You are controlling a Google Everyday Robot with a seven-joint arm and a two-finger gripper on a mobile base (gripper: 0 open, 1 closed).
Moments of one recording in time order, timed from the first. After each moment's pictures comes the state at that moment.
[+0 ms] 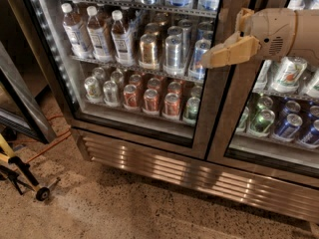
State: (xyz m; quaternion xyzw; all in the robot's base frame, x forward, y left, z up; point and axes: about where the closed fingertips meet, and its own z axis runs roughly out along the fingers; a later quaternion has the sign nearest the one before) arm 0.548 -0.099 1.019 -0.47 0.58 0.38 0.54
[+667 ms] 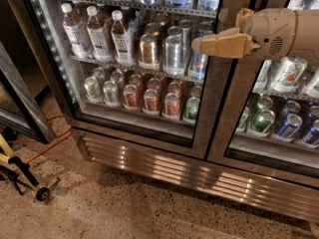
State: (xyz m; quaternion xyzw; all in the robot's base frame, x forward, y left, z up) arm 0.548 -0.099 1.019 -0.47 0.58 0.38 0.54
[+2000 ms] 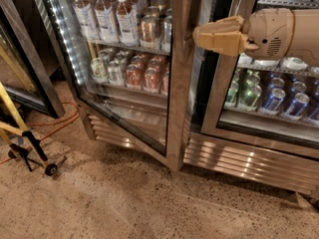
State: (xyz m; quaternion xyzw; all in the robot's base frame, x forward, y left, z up) arm 0.548 -0.099 1.019 -0.47 0.58 0.38 0.54
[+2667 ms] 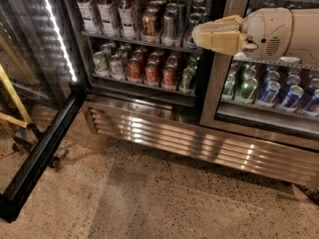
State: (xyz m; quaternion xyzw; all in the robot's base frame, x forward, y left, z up) arm 0.548 -0.098 1.019 -0.47 0.58 0.38 0.54
